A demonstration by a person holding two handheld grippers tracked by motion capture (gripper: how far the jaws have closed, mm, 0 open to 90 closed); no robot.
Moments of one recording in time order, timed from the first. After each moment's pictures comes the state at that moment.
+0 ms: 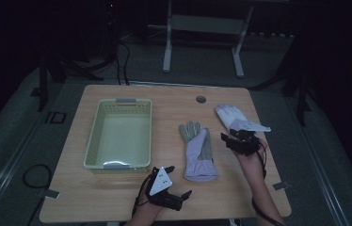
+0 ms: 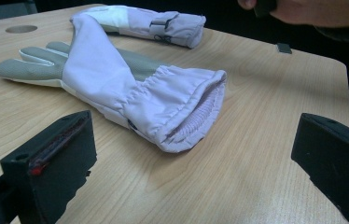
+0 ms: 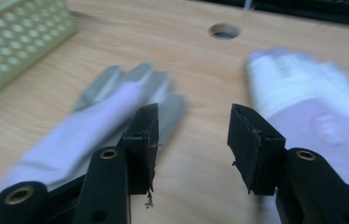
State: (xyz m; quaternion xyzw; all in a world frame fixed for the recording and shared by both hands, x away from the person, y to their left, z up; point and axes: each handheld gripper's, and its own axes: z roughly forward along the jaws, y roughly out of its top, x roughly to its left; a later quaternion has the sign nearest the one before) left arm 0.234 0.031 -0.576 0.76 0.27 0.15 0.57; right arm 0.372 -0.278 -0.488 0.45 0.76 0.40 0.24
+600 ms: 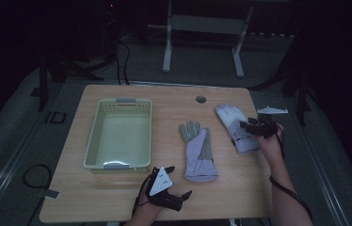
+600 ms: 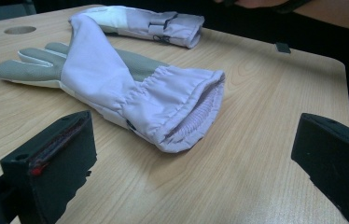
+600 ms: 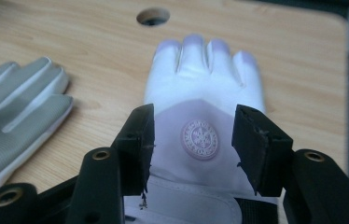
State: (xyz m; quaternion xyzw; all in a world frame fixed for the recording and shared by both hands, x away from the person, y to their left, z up) left arm 0.234 0.031 -0.576 0.77 0.26 0.15 0.57; right arm 0.453 -0.358 -0.503 0.47 0.77 0.37 0.21
